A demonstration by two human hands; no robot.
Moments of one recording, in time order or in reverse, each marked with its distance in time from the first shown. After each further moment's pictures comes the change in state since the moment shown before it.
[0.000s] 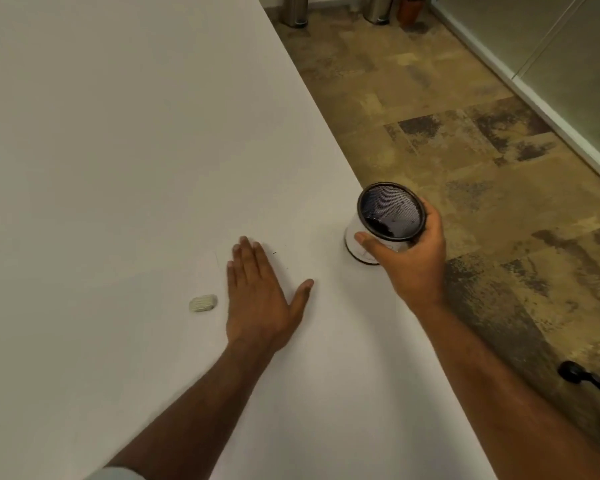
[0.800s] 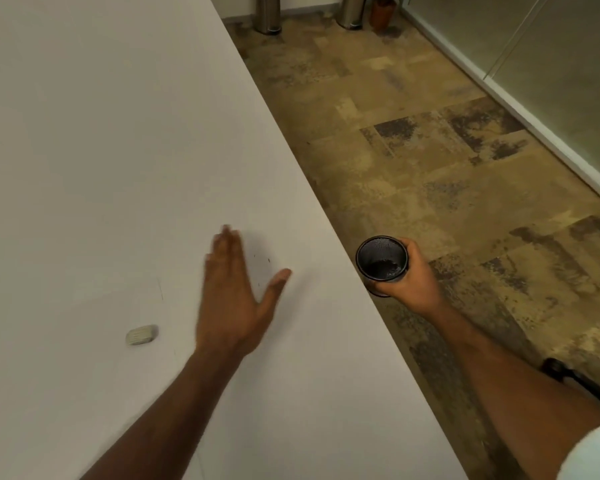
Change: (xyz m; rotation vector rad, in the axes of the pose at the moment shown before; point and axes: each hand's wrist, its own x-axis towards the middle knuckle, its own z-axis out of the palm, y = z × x) left_hand 0.027 0.047 0.002 -0.180 0.089 0.098; right_hand 0.053 0.130 -0.091 -0.288 -0.387 0.173
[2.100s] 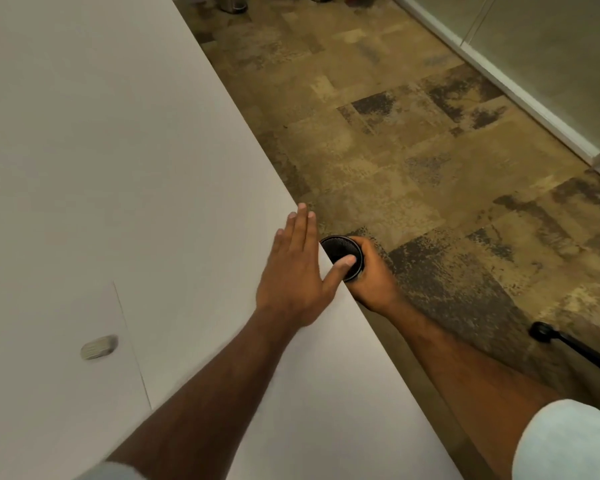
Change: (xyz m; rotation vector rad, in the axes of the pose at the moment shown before) left_hand 0.027 0.085 0.065 0.105 -0.255 0.292; right_hand -0.015 0.011 0.041 0.173 -0.033 0.030
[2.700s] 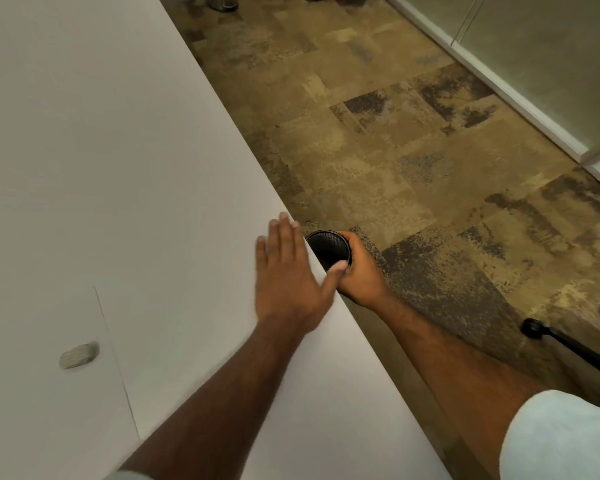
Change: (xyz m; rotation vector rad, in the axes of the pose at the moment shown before) left_hand 0.001 0.010 0.022 0.185 -0.018 -0.164; right_hand 0.011 0.000 -0.001 0.000 -0.034 -0.017
